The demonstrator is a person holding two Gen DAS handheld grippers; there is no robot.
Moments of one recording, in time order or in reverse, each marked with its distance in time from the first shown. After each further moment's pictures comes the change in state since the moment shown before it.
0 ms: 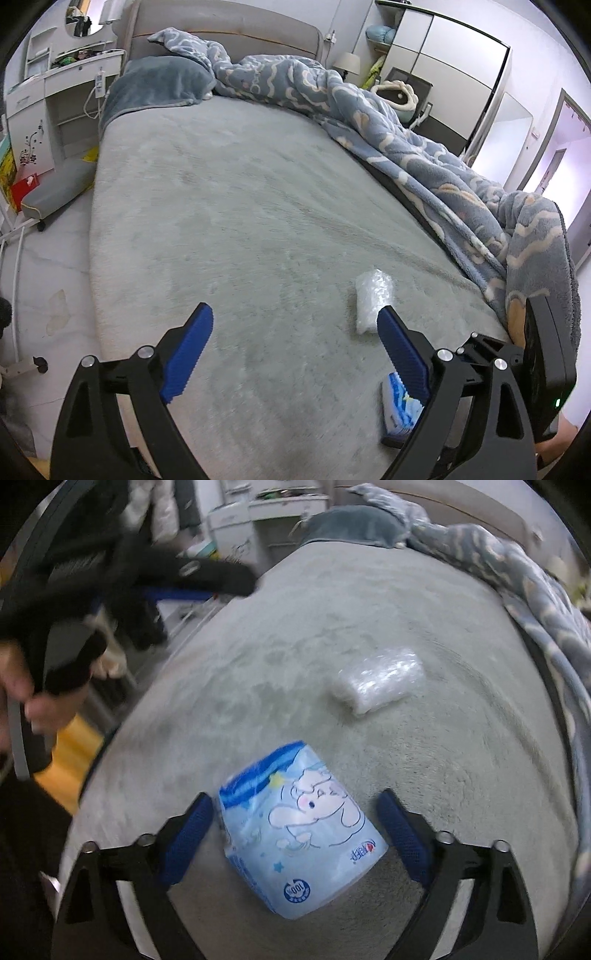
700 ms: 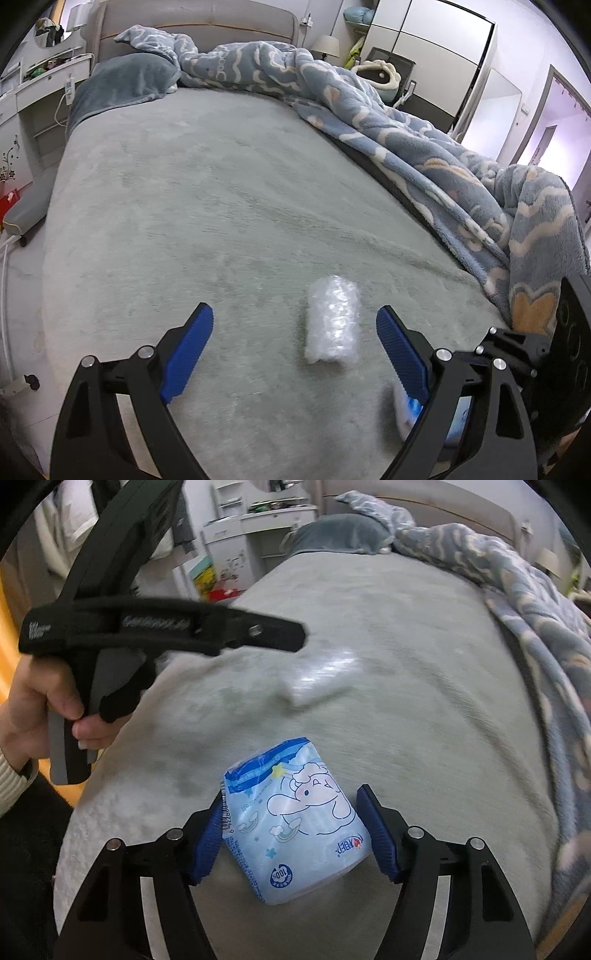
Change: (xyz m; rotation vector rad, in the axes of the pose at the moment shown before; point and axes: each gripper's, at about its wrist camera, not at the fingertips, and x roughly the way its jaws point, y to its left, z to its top) left arm 0.053 -0.050 0.007 0.070 0.054 -0.030; right arm -0.034 -0.049 -0.021 0.087 -0.060 -0.002
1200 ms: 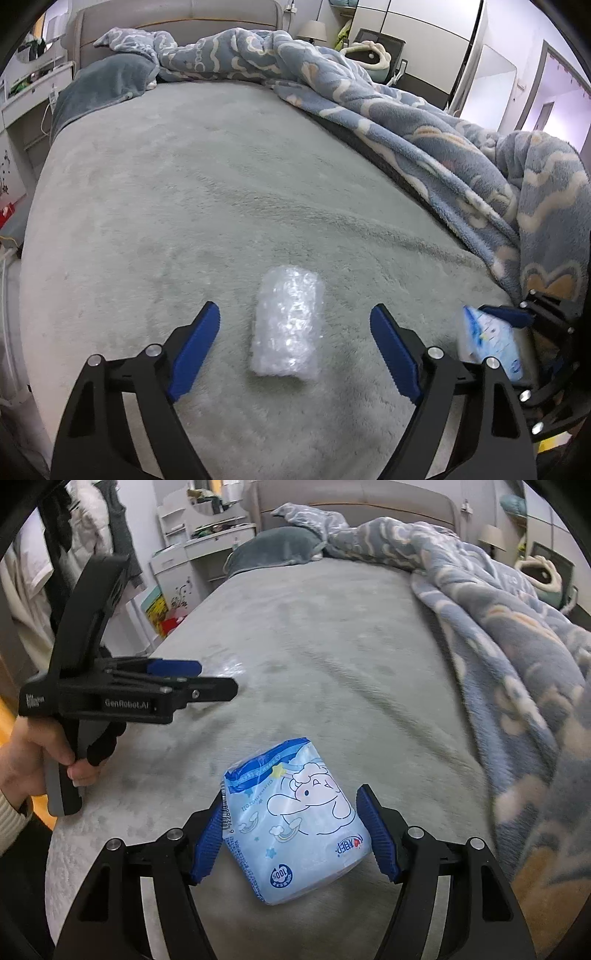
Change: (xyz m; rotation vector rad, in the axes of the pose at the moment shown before) left arm 0.036 -0.037 -0.005 0.066 0.045 0.031; right arm -0.035 -0.054 -0.022 0.155 -0.073 -0.098
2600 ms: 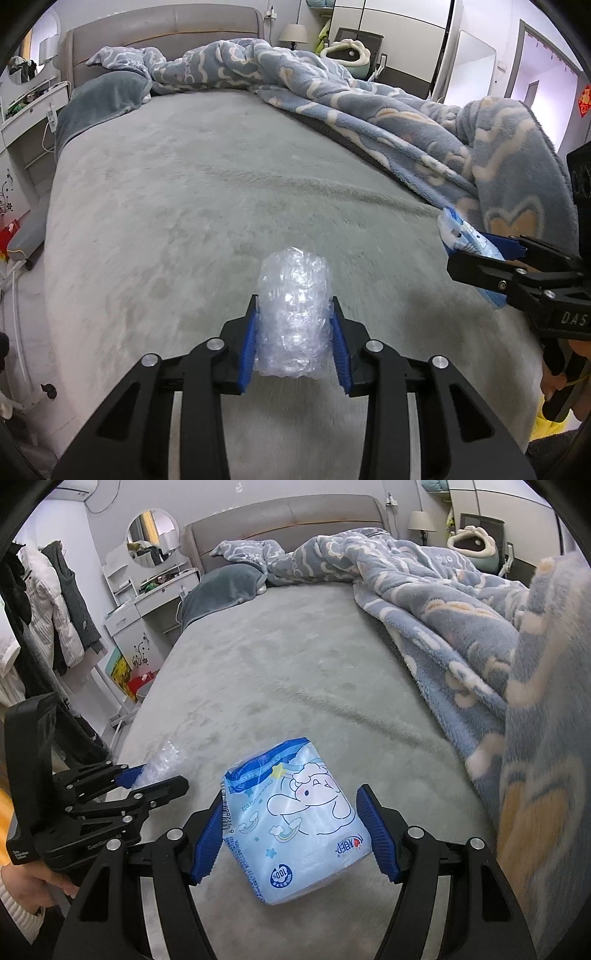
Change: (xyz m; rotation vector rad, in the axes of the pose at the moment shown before) left arm -0.064 -0.020 -0.054 0.071 -0.016 -0.002; right arm -0.037 0.020 -0.004 0.247 -0.120 -0.089
